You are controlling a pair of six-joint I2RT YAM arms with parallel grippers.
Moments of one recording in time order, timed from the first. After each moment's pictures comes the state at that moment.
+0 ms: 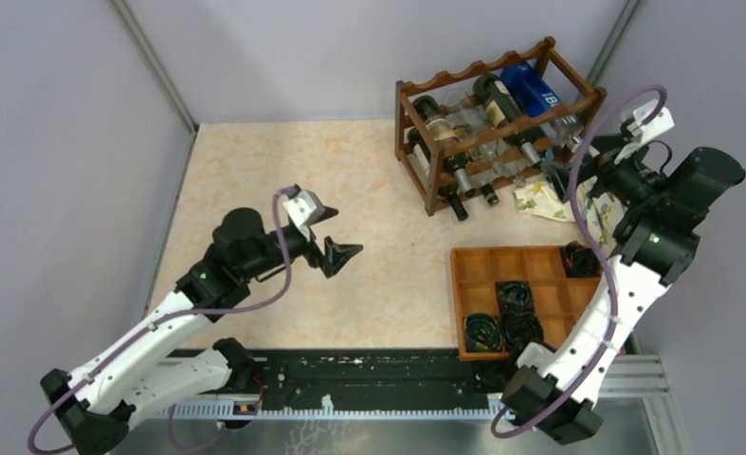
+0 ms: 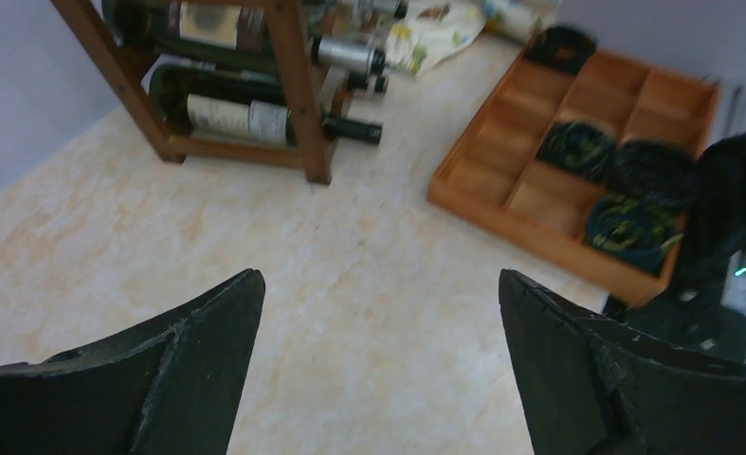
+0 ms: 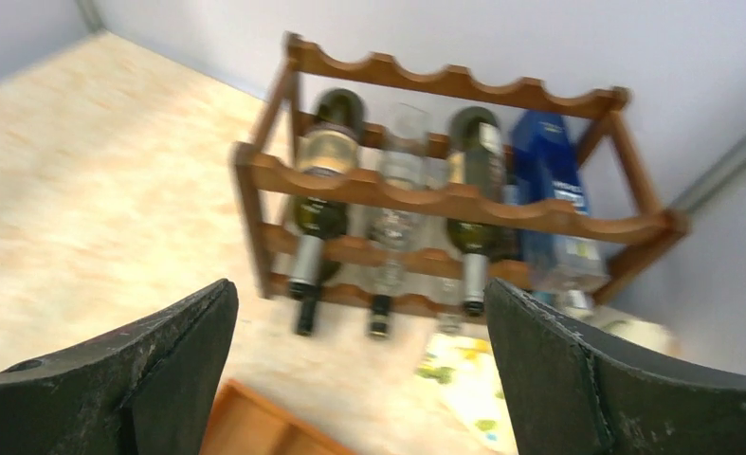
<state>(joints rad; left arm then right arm) -0.78 0.85 0.80 -0.12 0.20 0.10 -0.65 1.04 1.42 -0.57 -1.10 -0.34</state>
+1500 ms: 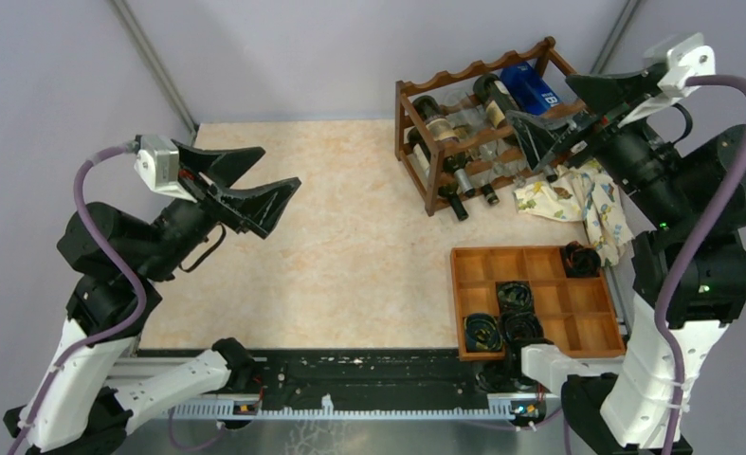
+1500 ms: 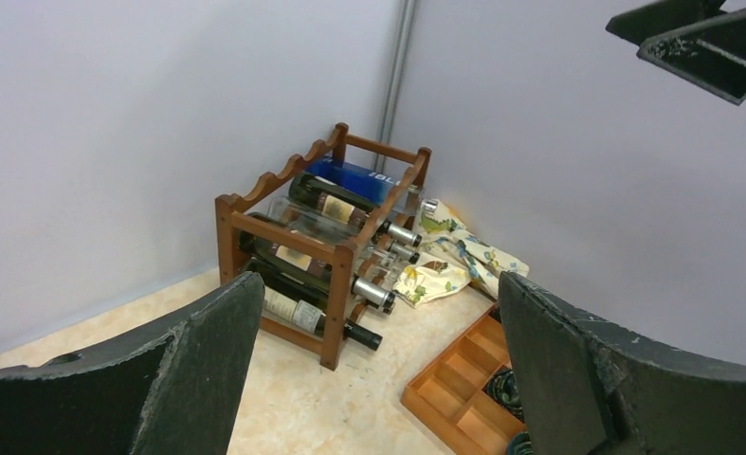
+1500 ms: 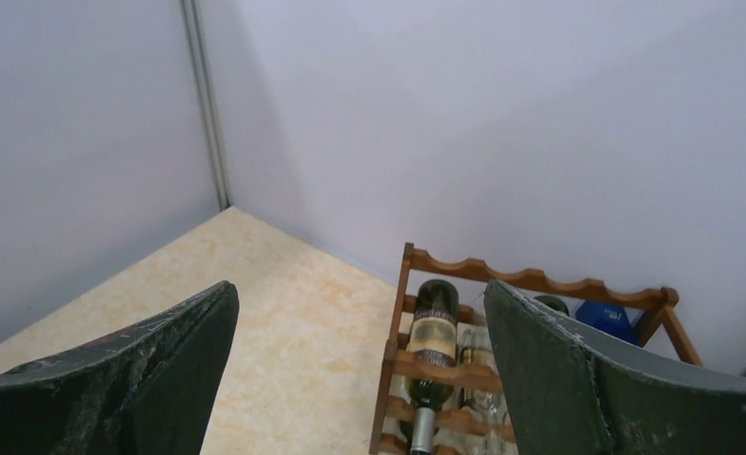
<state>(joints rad) -0.77 0.80 1.42 -0.32 -0.01 -0.19 0.05 1.09 2.07 -0.76 -0.53 0.02</state>
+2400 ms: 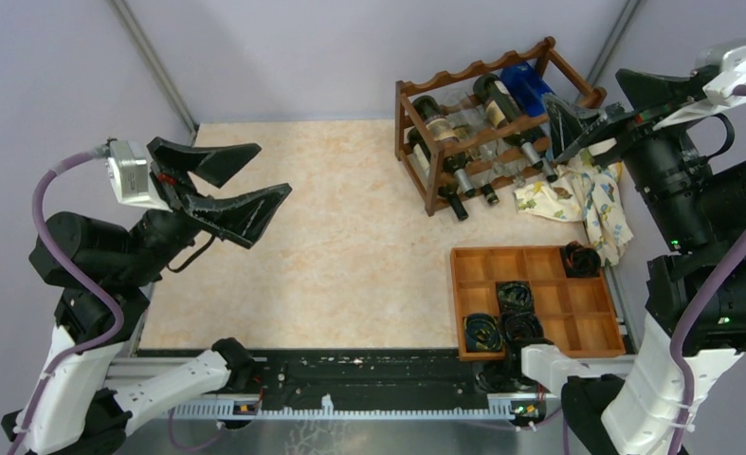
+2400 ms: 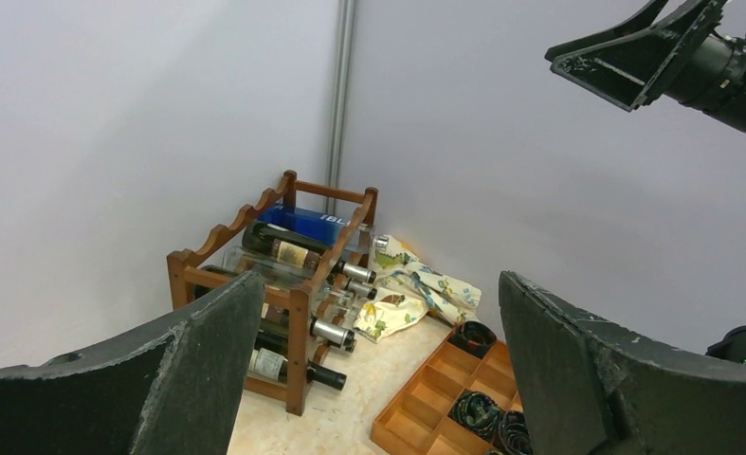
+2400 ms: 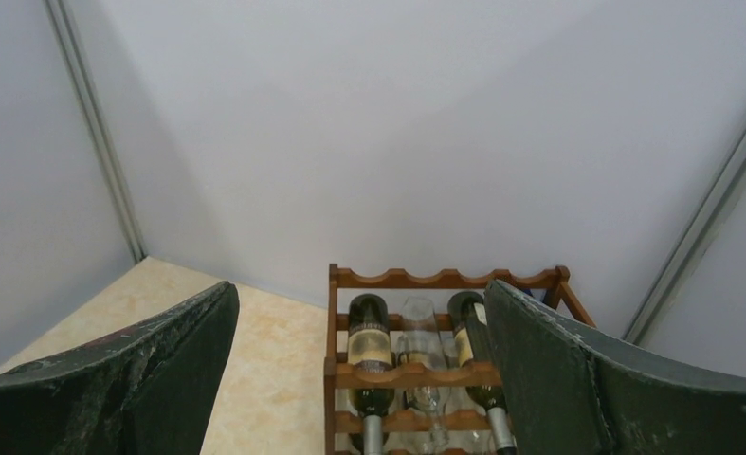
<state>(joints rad) -0.77 0.79 1.46 -0.27 0.12 -0.22 0.05 1.09 2.20 -0.81 -0.29 0.01</state>
